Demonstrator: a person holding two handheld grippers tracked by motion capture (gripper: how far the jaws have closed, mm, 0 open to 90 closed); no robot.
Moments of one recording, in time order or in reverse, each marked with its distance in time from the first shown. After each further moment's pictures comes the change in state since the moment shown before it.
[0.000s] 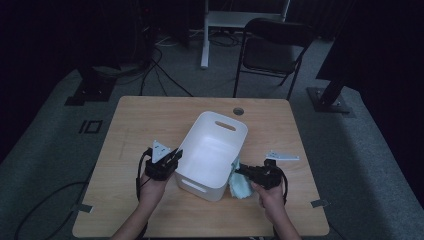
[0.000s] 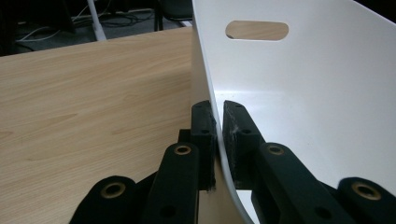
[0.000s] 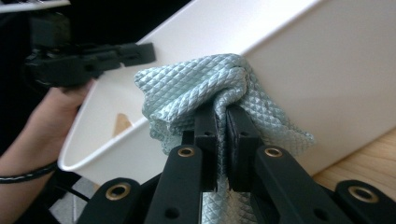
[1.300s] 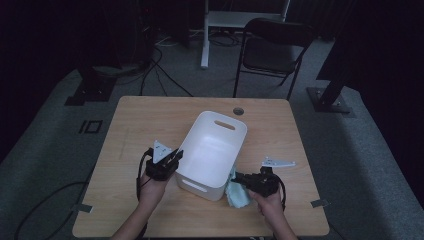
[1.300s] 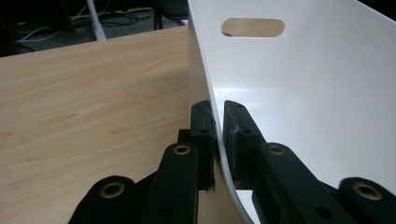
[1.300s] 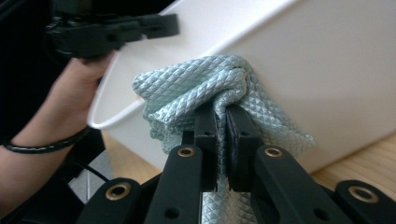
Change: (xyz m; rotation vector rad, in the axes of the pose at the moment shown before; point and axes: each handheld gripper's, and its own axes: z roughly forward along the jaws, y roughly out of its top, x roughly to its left) left arm -0.002 0.000 0.000 0.005 0.003 0.009; right arm 0.010 -0.015 0.002 0.055 0.053 -0.019
